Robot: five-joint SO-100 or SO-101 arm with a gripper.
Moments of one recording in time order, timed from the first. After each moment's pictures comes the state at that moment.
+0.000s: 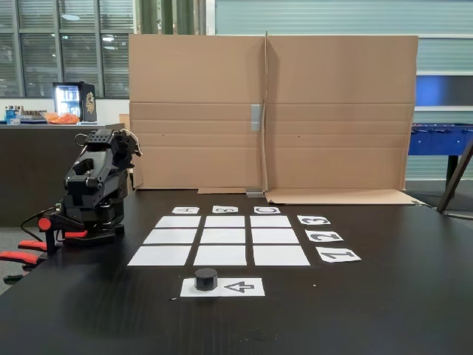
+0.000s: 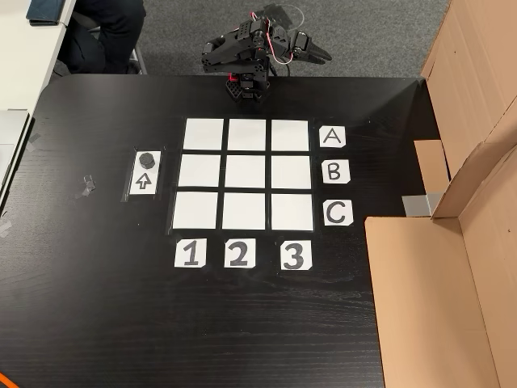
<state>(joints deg) -90.0 190.6 162.0 56.0 21.0</state>
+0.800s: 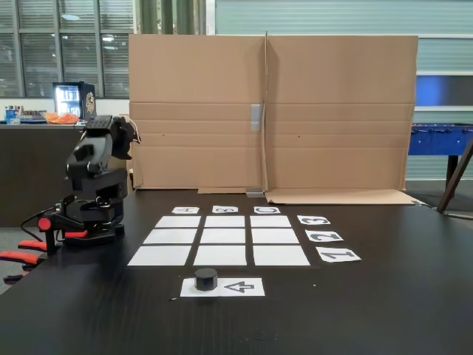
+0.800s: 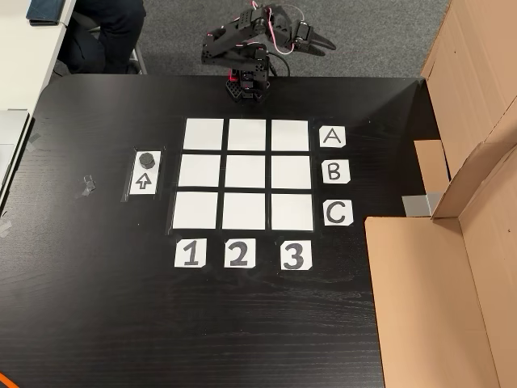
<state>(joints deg) -91.4 173.8 145.1 61.8 20.6</state>
